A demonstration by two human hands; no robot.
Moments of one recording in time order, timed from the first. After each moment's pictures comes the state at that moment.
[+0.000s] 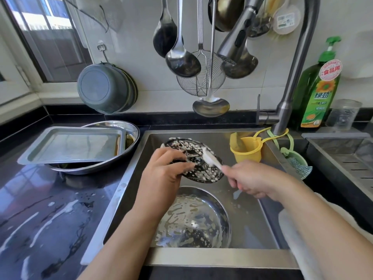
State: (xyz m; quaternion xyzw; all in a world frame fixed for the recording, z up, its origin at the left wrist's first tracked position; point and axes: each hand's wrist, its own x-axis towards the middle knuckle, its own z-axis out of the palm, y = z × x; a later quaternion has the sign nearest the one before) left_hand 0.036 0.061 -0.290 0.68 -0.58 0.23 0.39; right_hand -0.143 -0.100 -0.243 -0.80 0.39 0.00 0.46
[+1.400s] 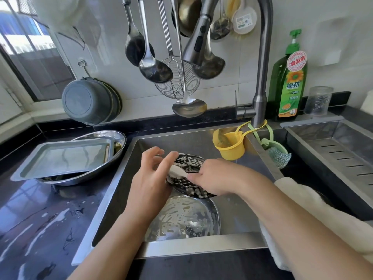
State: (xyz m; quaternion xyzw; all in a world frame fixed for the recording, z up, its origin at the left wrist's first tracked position) left_hand 0.003 0.065 -0.285 0.70 -0.59 0.27 0.31; right_hand -0.143 -0.068 -0.227 -0.93 0.30 0.05 0.20
